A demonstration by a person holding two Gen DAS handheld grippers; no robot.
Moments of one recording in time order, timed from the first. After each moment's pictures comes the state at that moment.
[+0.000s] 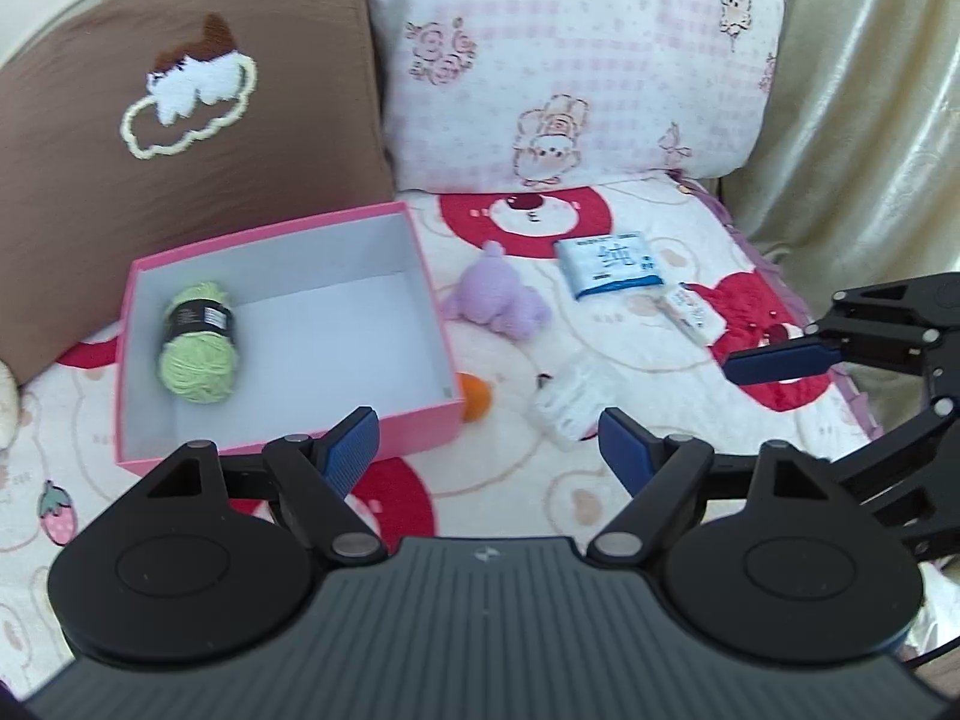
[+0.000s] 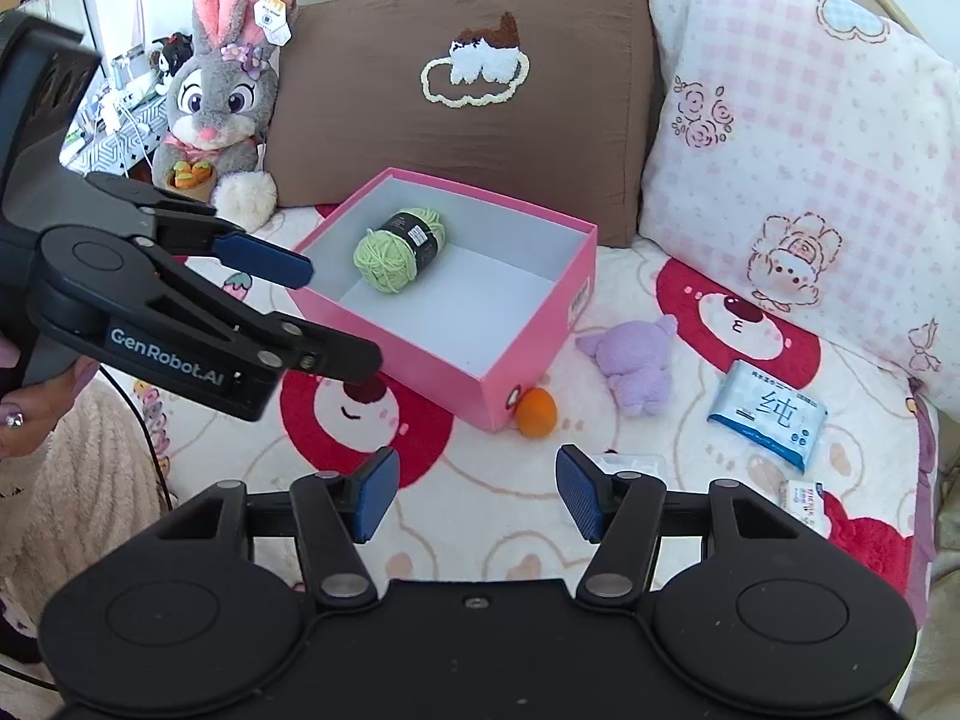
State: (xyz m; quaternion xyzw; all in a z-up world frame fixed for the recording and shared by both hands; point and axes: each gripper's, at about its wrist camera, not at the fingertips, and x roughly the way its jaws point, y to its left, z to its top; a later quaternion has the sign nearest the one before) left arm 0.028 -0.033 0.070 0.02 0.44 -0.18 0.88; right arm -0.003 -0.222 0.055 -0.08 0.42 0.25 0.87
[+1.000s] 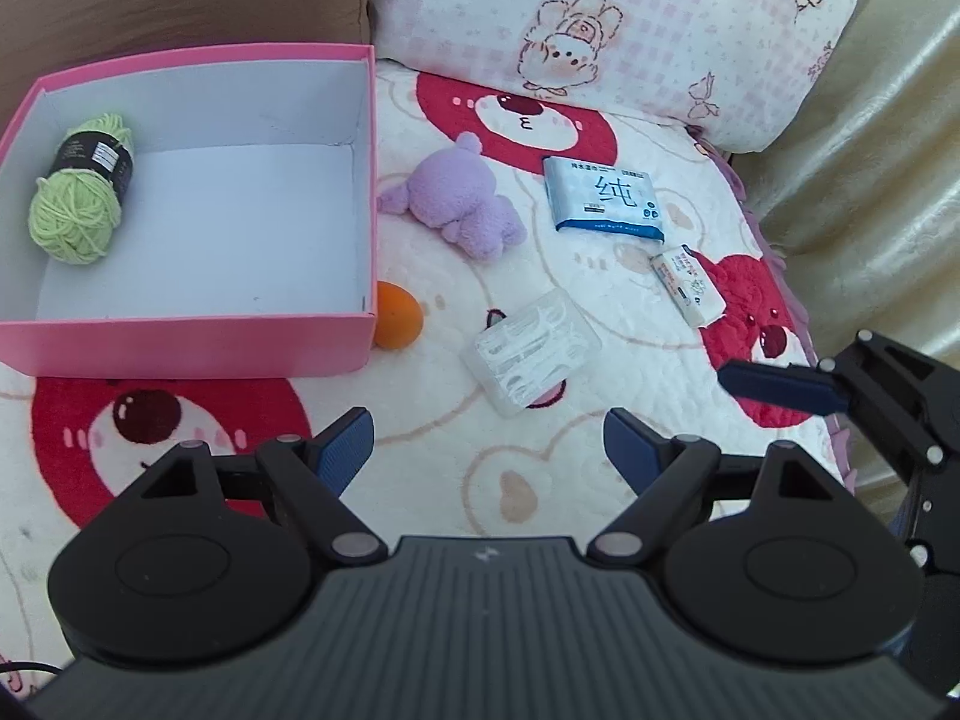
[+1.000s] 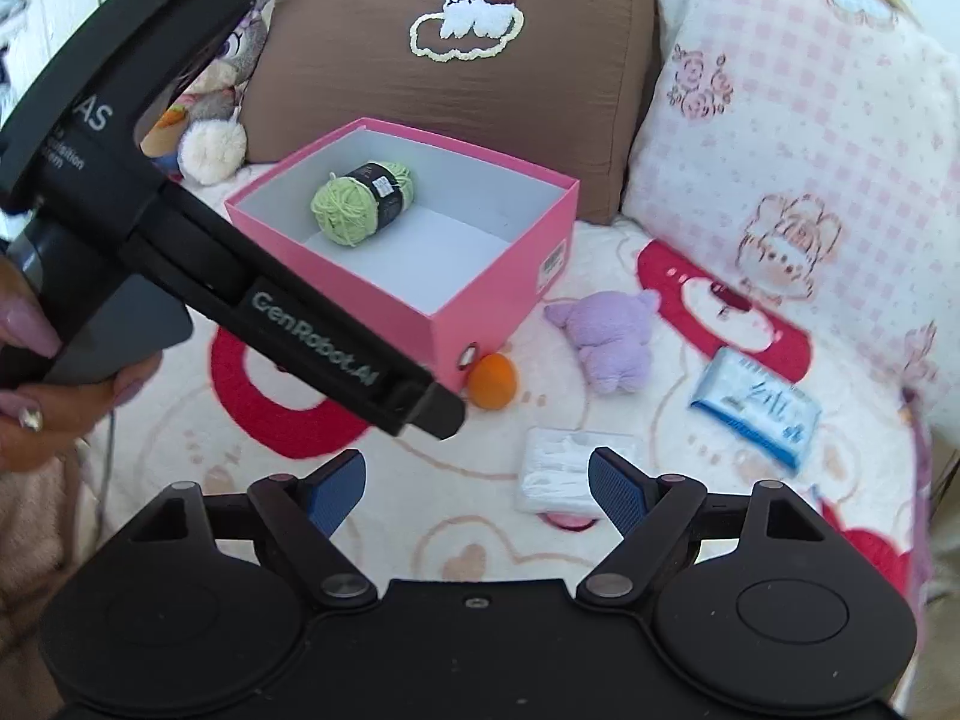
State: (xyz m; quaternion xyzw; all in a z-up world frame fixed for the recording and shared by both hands) left arm 0.064 -0.064 -0.033 -0.09 0.51 -0.17 0.84; right arm -0.002 -0.226 -0.017 -0.15 0.39 0.24 0.88
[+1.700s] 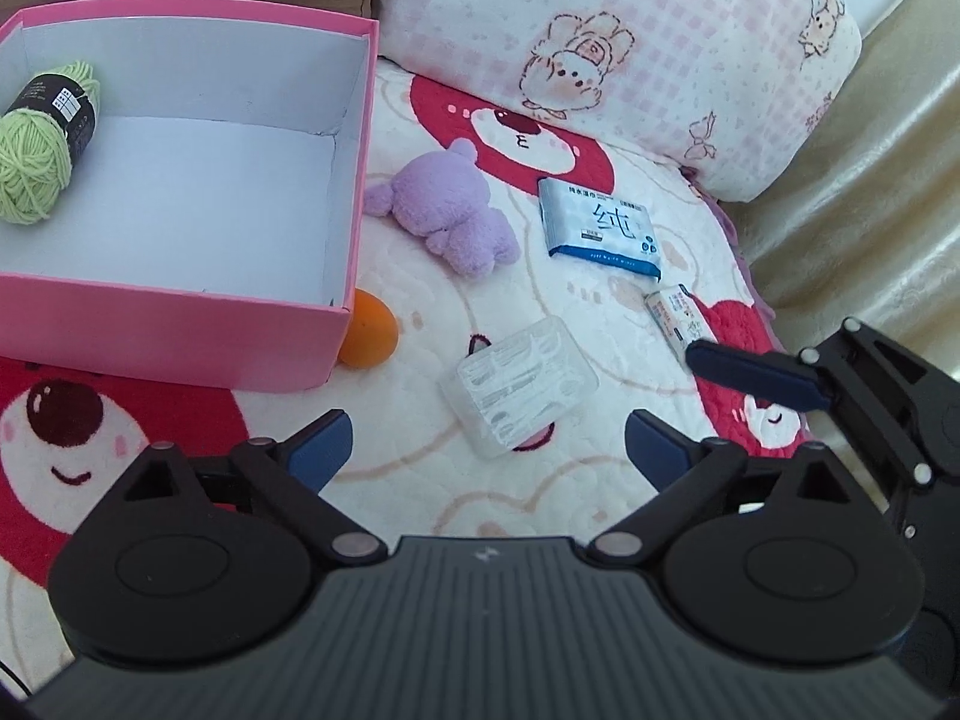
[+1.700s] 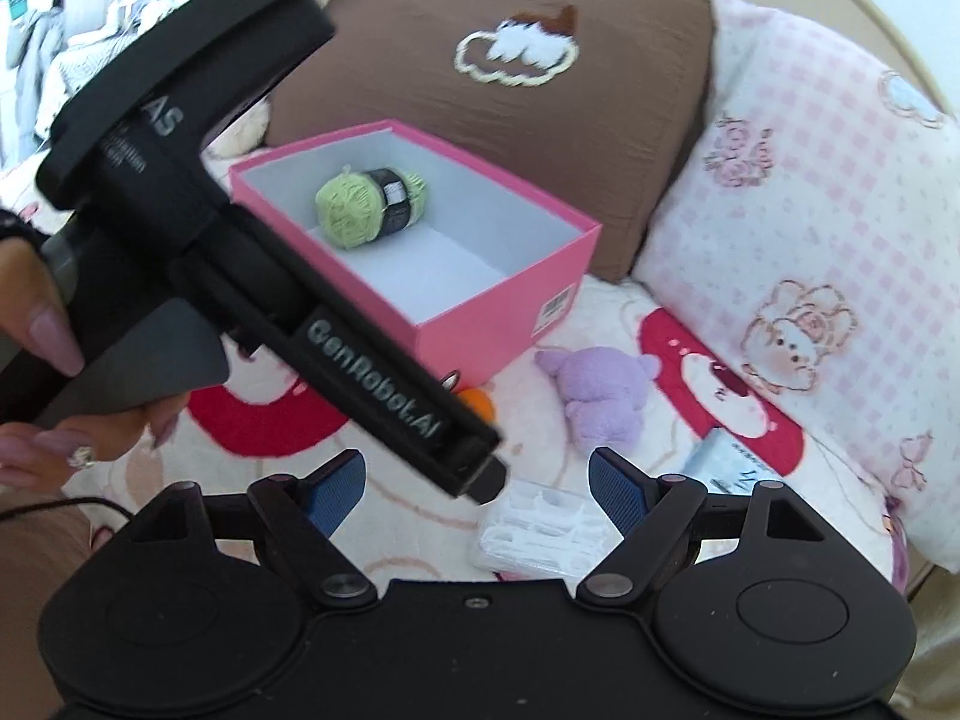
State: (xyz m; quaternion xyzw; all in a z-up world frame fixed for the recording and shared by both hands) left arm 0.077 -0.067 -0.082 -0.15 0.46 -0.19 0.85; right arm 0.008 -0.210 -0.054 -0.22 0.32 0.27 0.88
